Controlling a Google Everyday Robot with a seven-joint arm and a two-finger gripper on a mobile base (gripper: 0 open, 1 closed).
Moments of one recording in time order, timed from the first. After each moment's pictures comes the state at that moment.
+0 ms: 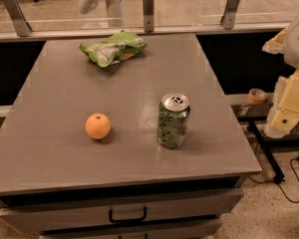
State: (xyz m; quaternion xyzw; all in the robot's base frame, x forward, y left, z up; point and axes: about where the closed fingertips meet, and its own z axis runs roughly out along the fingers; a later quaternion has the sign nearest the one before) arm 0.438 -0.217 0.977 -0.60 0.78 -0.04 0.16
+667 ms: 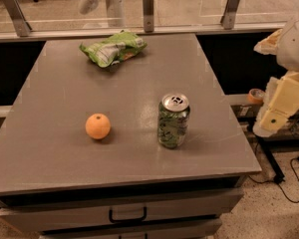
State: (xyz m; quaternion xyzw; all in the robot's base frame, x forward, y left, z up) arm 0.444 -0.201 0.973 -0.61 0.77 -0.01 0.20
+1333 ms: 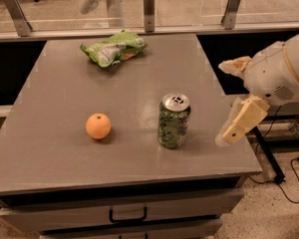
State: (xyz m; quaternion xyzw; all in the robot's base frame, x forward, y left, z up) arm 0.464 -0.148 0.922 -0.61 0.72 0.11 0.31
